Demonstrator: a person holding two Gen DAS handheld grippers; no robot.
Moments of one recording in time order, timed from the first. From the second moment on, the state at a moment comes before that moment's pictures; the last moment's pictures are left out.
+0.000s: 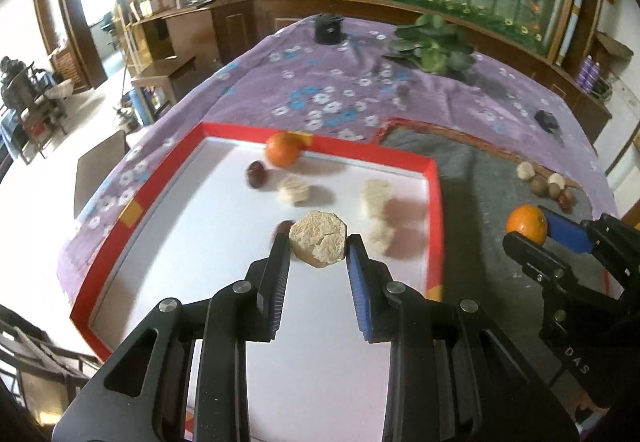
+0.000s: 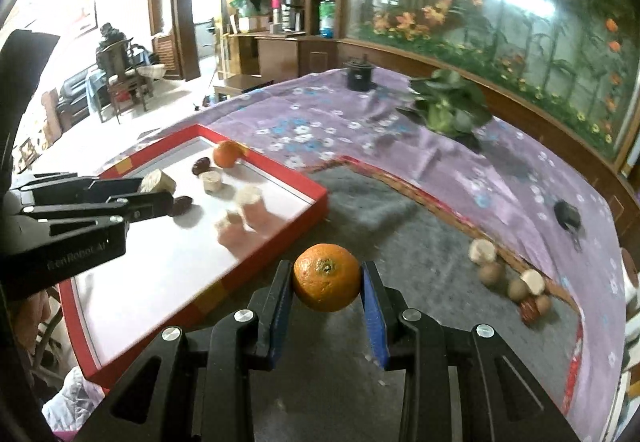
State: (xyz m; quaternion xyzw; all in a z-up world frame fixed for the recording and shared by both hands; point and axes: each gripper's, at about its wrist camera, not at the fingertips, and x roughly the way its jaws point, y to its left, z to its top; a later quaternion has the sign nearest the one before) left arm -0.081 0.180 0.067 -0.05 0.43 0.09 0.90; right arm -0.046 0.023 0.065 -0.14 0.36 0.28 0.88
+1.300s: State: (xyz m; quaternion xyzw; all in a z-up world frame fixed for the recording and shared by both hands) left arm -0.076 0.235 0.028 -0.12 0.48 0.12 0.86; right arm -0.047 0.097 0.032 -0.12 0.41 0.40 0.81
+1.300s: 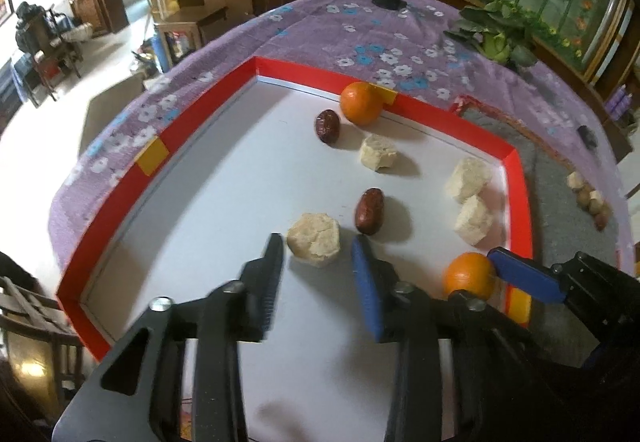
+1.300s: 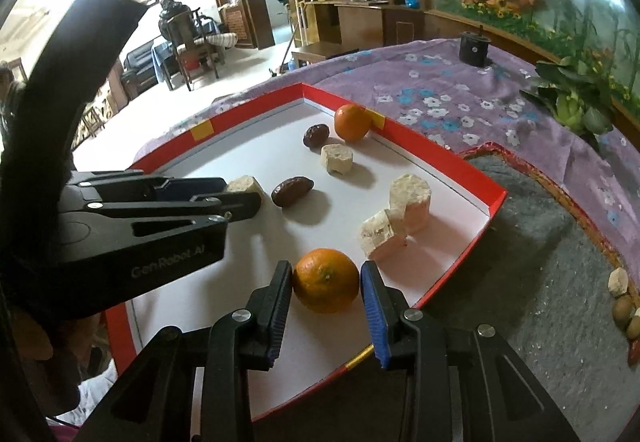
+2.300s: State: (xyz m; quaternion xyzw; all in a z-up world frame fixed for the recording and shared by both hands) left arm -0.036 0.070 0.058 -0.03 0.44 0.02 0.90; right arm -0.035 -0.078 0.051 -0.06 0.40 0.20 0.89
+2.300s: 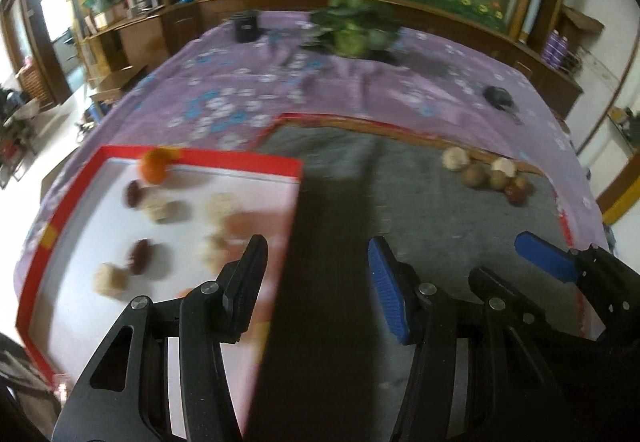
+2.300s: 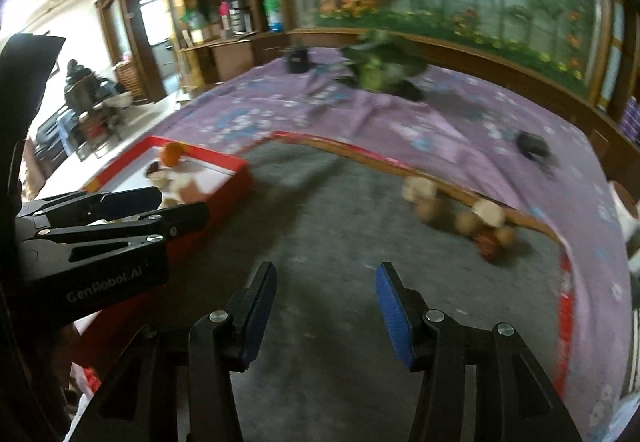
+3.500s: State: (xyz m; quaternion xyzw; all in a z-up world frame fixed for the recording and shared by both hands) left arm 0.029 -0.006 0.030 -0.03 0.52 -0.06 0.85; right arm 0.002 -0.207 0.033 0.01 0.43 0.11 0.90
